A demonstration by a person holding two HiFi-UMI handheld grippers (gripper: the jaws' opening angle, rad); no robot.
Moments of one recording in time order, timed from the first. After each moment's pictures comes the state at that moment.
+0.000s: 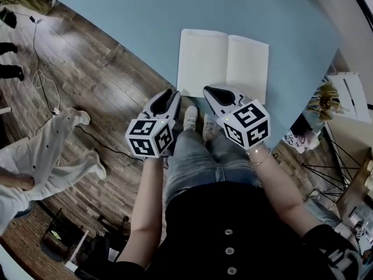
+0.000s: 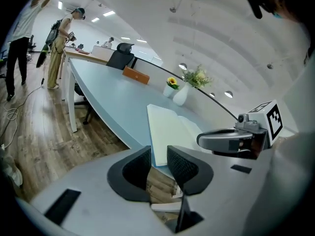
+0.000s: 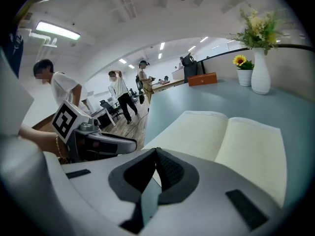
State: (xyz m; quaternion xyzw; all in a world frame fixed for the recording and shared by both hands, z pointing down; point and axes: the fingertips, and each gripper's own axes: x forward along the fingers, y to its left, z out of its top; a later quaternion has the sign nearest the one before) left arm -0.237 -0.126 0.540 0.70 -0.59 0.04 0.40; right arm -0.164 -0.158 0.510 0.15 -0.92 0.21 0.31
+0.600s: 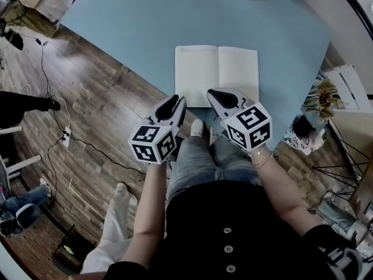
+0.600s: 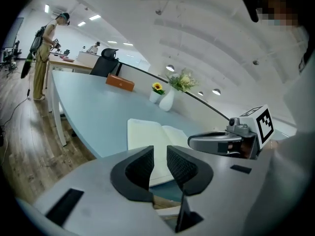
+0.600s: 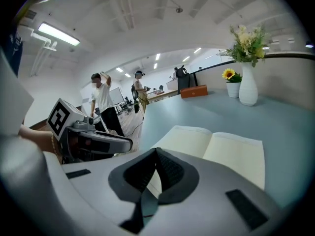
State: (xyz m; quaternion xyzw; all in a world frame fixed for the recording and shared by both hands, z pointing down) left arm -0.213 -0.150 0.487 0.75 -0.56 0.05 0.35; right arm -0.143 -0.181 0.474 0.20 -0.92 0.20 0.26
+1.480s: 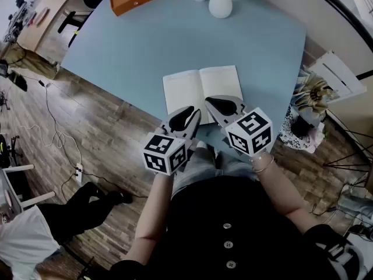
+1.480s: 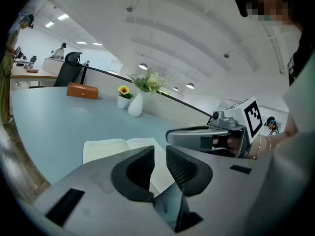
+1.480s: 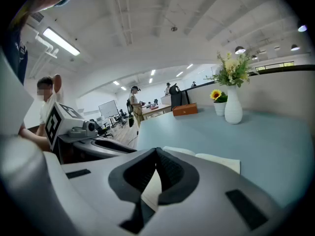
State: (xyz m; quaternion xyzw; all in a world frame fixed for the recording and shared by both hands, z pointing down) left arm -0.136 -0.182 0.419 0.84 -0.46 0.07 0.28; right arm -0.113 -0.206 0.407 0.25 -0.93 0.18 0.18
